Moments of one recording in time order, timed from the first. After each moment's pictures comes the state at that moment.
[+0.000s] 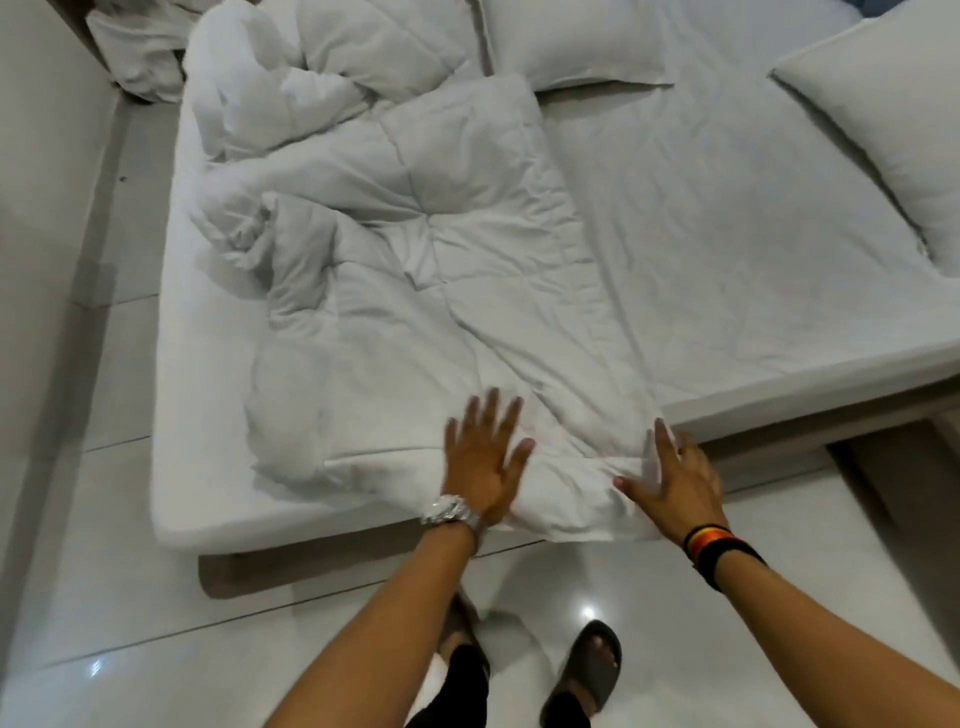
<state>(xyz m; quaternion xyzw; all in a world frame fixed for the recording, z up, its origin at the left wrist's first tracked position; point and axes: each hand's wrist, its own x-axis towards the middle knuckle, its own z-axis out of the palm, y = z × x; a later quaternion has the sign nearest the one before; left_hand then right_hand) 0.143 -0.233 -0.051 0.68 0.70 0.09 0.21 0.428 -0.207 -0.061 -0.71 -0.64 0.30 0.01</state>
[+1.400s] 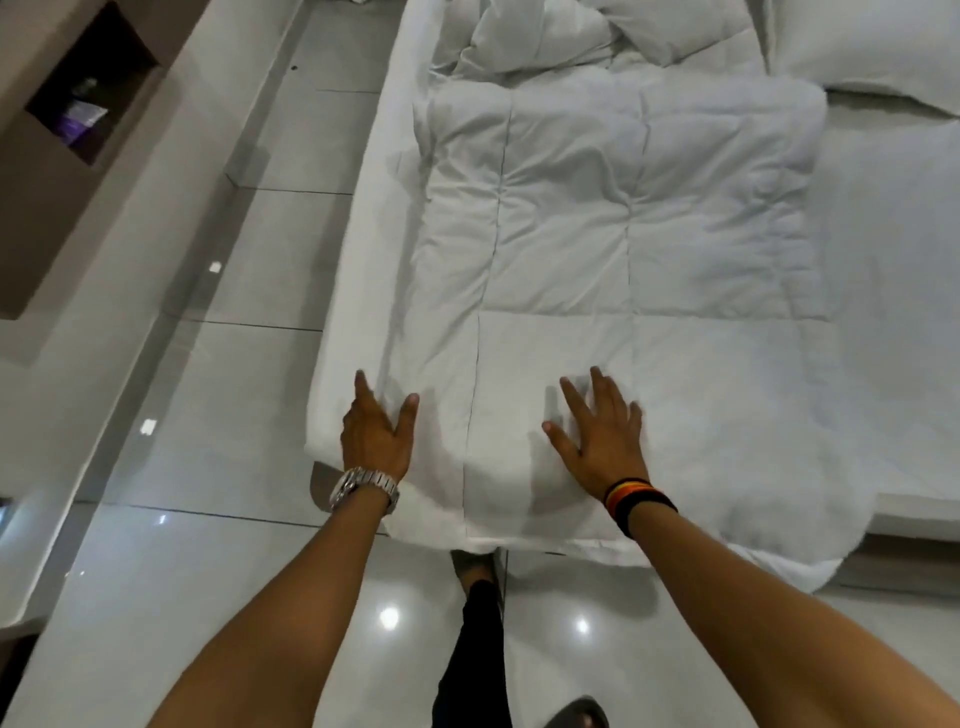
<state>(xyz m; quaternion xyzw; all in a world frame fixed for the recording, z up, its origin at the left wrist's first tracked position) -0.200 -0.360 -0.082 0.23 0.90 0.29 0.22 0.067 -0.215 -0.089 -0.48 -0.85 0.23 0.00</state>
